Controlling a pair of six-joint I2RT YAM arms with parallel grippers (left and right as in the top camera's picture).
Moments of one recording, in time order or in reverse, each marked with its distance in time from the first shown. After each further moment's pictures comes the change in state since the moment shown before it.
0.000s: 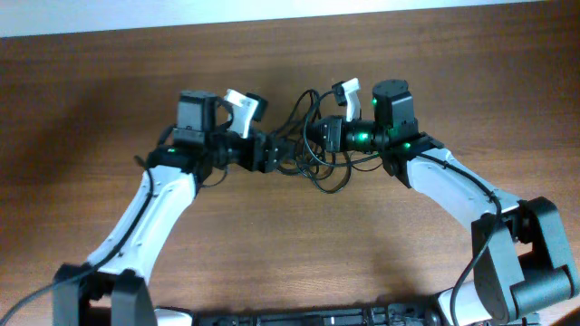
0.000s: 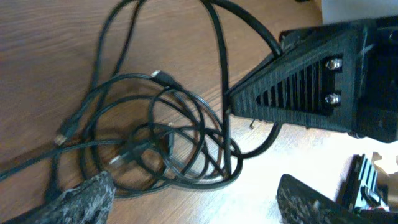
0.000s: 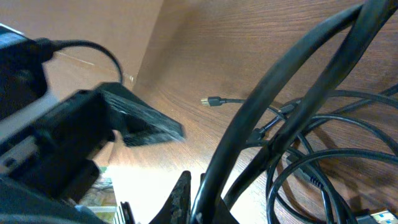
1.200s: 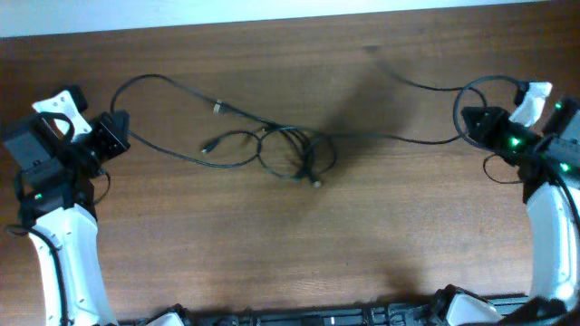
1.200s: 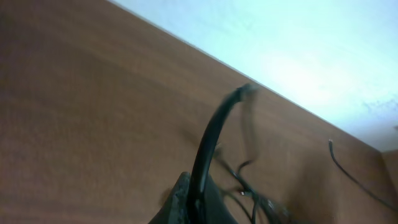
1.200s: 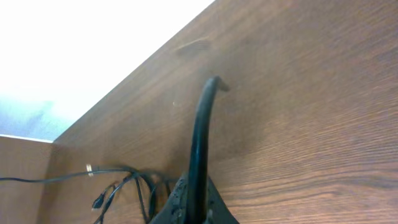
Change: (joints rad) left arm 0.689 -0.226 0.002 0.007 -0.100 -0.245; right arm -0.762 -0.364 0.010 -0.526 0.142 -0.245
